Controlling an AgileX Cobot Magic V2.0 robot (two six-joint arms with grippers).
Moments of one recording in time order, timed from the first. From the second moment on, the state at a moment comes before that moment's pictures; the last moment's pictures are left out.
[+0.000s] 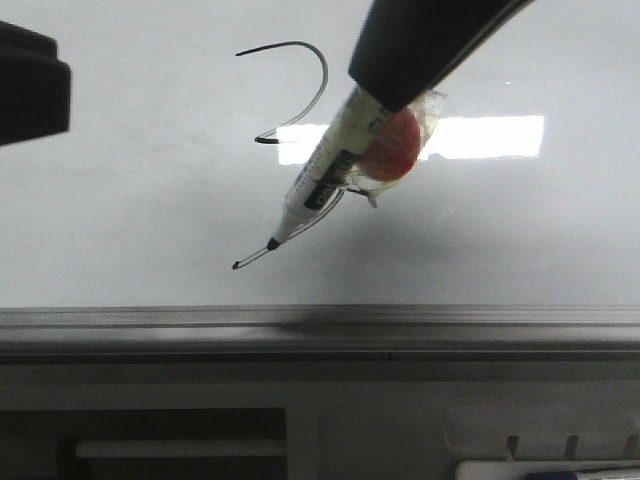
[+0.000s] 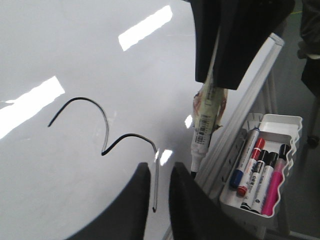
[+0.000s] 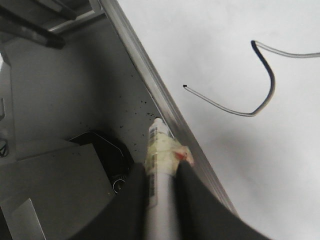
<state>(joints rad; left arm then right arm) -0.88 0.75 -0.25 0.32 -0.30 0.05 0.79 1.20 -1.10 0.17 0.89 -0.35</state>
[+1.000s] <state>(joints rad) -0.91 1.11 -0.35 0.29 -0.46 0.08 0.85 1.20 -1.10 0.18 0.83 -0.35</state>
